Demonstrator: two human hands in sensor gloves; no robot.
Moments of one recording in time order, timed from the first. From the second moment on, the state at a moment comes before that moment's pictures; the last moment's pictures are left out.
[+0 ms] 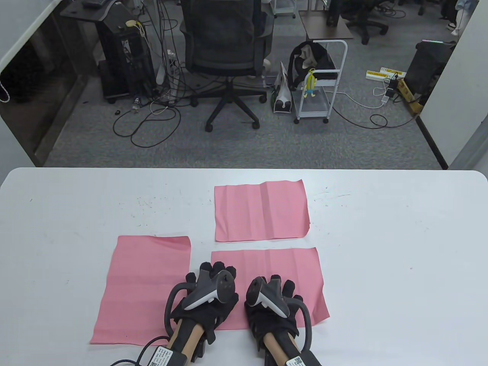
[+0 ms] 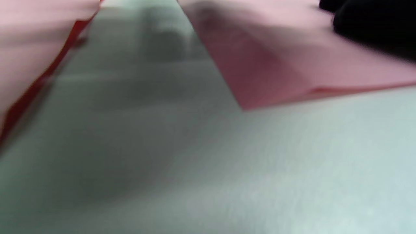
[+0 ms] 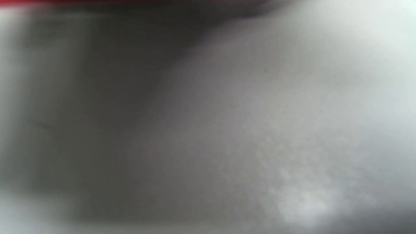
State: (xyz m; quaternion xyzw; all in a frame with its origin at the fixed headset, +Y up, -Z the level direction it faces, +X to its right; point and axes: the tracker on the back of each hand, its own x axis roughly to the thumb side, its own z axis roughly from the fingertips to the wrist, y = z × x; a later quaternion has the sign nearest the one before) left_hand -0.112 -0.774 -0.323 -0.26 -0.10 -0.02 0.96; right_hand 0.047 -0.803 -0.309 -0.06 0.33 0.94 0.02
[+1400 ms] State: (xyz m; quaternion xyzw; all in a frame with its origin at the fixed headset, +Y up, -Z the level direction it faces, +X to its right) left_hand -0.108 -0.798 -0.324 -0.32 -0.12 -0.04 0.94; right_hand 0.206 -0.790 -0.410 -0.18 0.32 0.91 0.18
